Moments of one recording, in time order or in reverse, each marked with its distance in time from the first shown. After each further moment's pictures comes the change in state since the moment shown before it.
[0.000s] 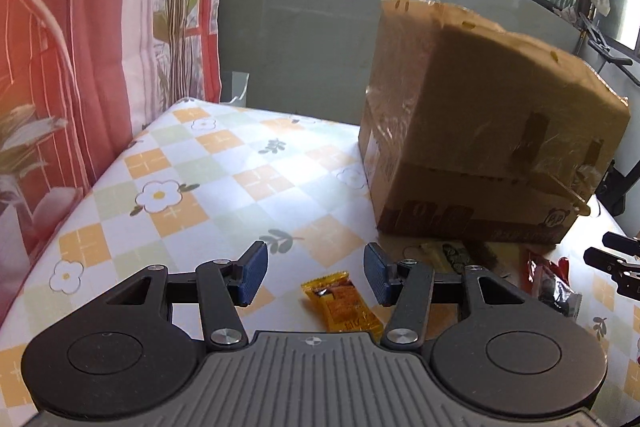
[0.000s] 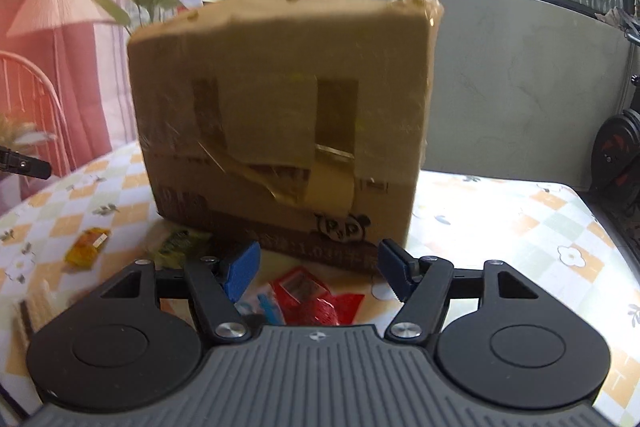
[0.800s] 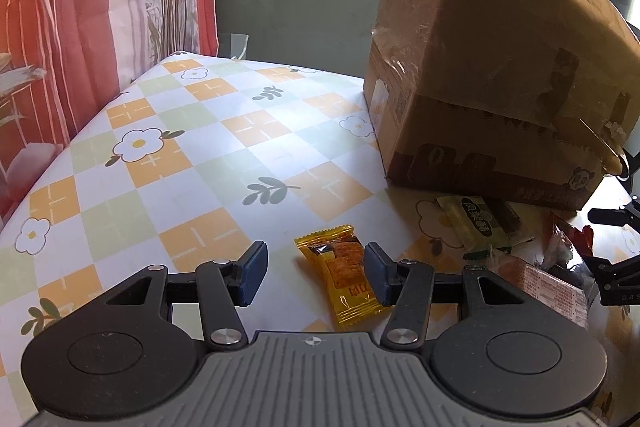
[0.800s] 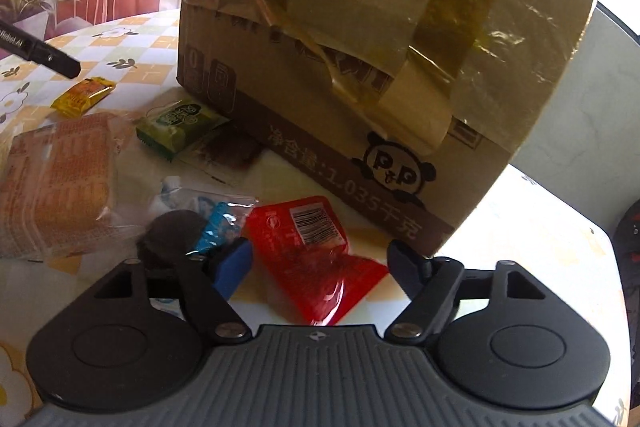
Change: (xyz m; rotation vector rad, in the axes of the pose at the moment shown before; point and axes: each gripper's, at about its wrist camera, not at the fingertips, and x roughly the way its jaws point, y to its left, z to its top) left arm 0.033 -0.005 -0.021 0.001 0.085 0.006; right arm 0.049 0.009 -0.016 -0.349 0.199 0.118
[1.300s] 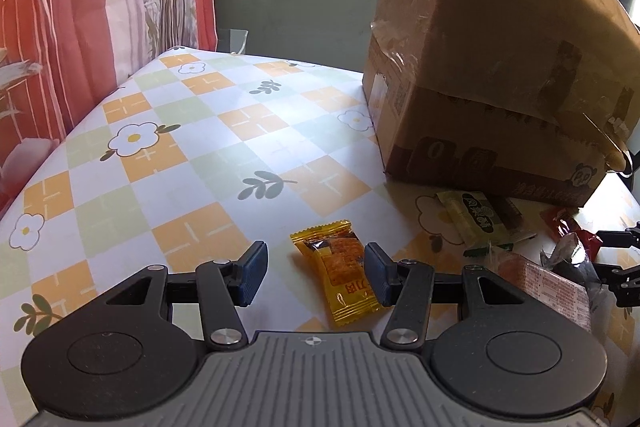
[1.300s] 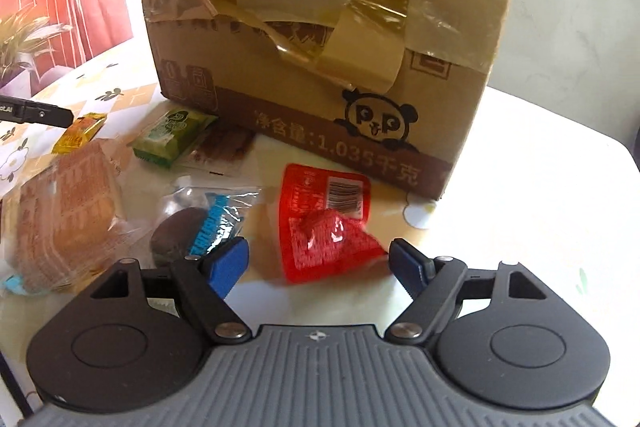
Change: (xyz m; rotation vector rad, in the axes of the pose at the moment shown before) left arm 0.004 0.000 -0.001 -0.005 0.011 0.000; right arm -0.009 -0.018 -0.009 0.233 0.066 0.059
